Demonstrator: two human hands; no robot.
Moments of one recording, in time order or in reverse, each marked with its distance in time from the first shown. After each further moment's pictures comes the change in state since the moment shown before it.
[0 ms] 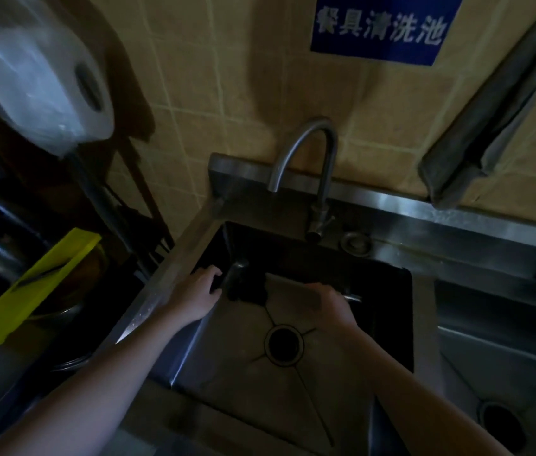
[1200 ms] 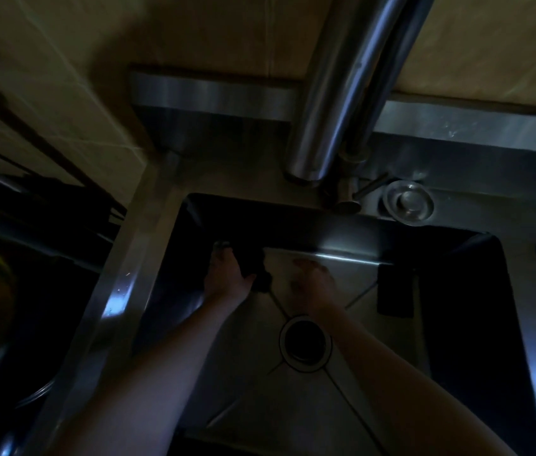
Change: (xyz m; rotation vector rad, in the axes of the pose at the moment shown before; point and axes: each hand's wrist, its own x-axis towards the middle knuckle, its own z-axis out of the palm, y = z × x) left_hand 0.189 -0.042 0.179 0.028 -0.114 -0.238; right_hand 0.161 0.025 0.123 0.072 -0.038 0.272
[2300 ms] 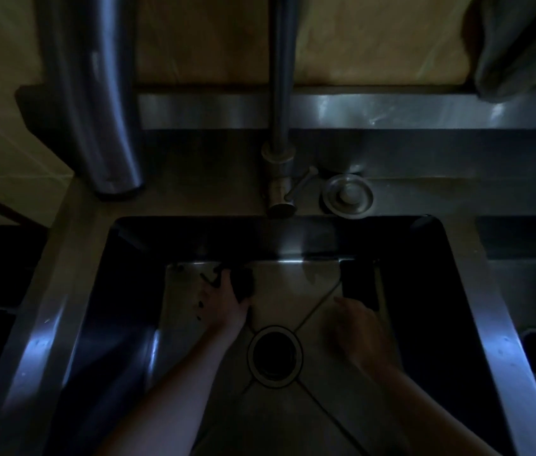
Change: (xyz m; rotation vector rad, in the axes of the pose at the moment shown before) left_hand -0.021 0.054 0.059 0.047 -0.073 -0.021; right_hand -0.073 0.121 -0.027 0.166 0.222 0.177
